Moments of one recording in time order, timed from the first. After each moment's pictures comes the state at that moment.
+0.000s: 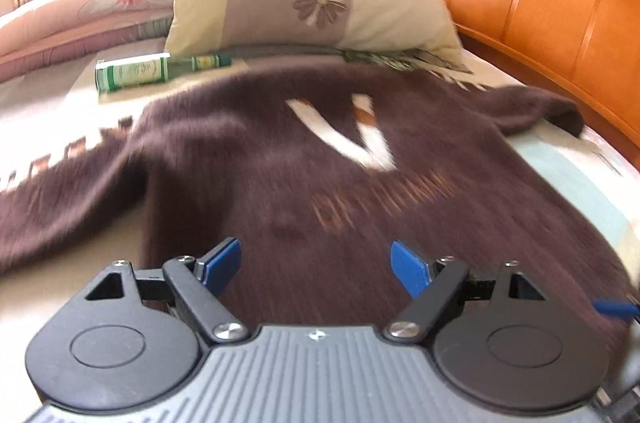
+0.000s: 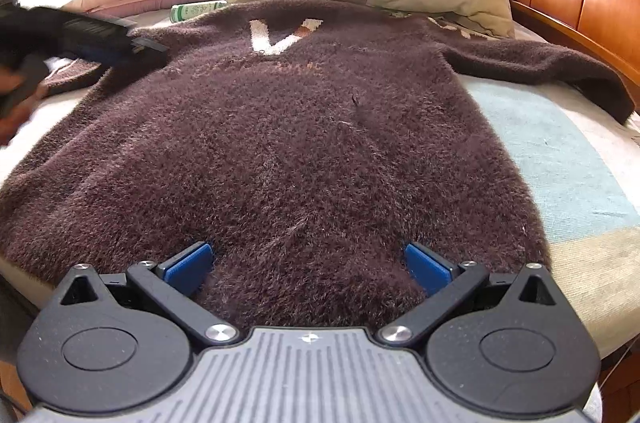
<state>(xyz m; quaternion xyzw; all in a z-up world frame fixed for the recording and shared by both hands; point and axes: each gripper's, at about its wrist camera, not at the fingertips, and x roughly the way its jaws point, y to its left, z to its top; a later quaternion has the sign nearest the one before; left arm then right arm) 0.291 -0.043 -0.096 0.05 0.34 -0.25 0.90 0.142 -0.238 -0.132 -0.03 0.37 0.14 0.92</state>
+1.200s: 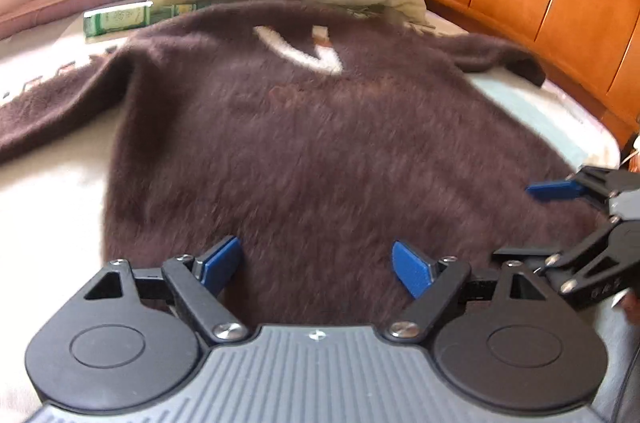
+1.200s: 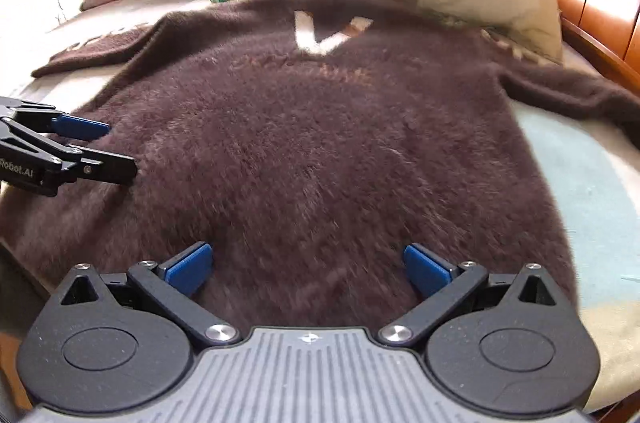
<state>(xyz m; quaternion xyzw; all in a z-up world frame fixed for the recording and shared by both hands) 0.184 -0.012 -0.127 0.06 0.37 -0.29 0.88 0.160 -0.224 -0.126 -0.08 0.37 0.20 0.90</state>
